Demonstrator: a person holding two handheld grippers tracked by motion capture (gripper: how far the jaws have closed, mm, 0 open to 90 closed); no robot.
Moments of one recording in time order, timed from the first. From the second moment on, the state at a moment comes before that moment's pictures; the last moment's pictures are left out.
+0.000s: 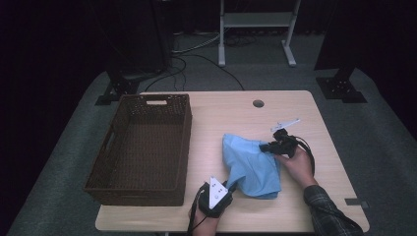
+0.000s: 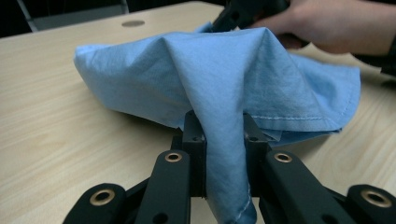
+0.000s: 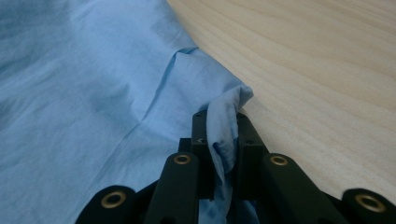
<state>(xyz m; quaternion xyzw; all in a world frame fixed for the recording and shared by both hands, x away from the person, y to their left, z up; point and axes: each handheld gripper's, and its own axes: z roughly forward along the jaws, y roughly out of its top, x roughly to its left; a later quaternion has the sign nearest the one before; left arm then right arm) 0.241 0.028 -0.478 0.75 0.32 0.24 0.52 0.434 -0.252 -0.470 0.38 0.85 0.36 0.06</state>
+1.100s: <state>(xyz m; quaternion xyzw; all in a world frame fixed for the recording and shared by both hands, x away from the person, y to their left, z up) 0.277 0.042 -0.394 0.69 0.32 0.25 0.60 0.409 -0.226 -0.407 0.36 0.84 0.39 0.10</state>
